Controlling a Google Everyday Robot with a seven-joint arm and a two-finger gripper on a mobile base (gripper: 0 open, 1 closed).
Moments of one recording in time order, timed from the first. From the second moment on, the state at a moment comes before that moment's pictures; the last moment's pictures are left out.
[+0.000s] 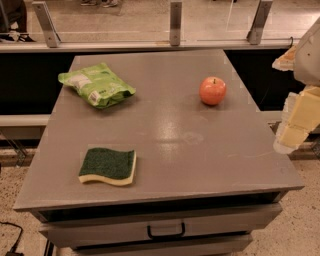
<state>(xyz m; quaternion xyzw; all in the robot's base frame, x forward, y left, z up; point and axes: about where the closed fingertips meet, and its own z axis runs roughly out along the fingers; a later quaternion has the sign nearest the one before) 0.438 -0.217 0.976 -0.60 0.78 -0.03 0.16</state>
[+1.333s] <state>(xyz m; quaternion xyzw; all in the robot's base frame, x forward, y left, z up) 0.544 -0.204 0.946 -0.55 0.81 -0.02 0.20</state>
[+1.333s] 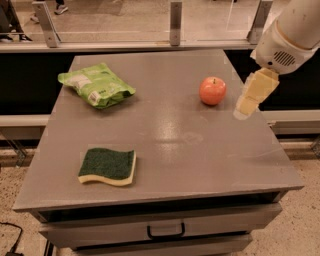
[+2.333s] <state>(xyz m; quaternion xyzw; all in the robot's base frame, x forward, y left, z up) 0.613 -0.198 0.895 -0.49 0.85 0.04 0.22</state>
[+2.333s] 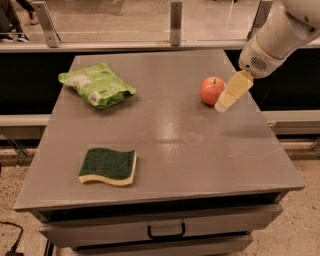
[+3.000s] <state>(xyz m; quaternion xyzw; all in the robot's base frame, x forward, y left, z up) 0.636 -0.180 0.866 -0.47 0.85 0.08 0.22</state>
